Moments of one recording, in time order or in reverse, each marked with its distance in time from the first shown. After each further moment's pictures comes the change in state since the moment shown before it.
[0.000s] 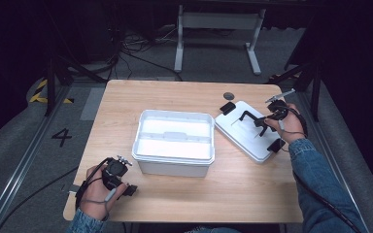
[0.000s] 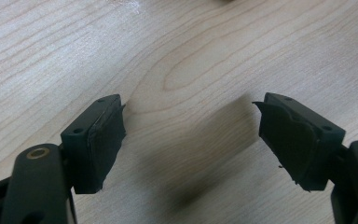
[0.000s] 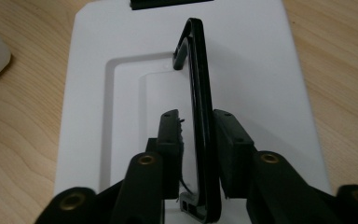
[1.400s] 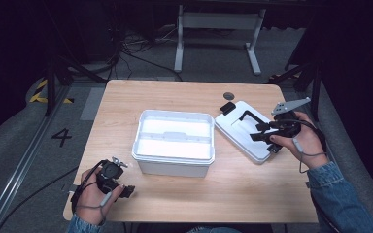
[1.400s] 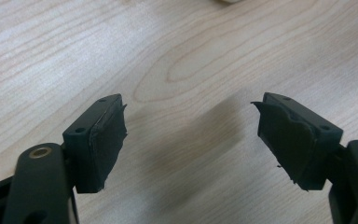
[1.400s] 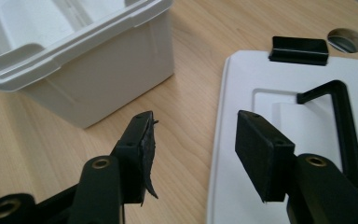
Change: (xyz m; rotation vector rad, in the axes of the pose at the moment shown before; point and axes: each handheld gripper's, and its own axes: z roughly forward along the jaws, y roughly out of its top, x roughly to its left) left arm -0.001 -0.011 -0.009 -0.069 0.002 -0.022; right arm 0.103 -0.017 -0.086 -0.148 0.142 -0.199
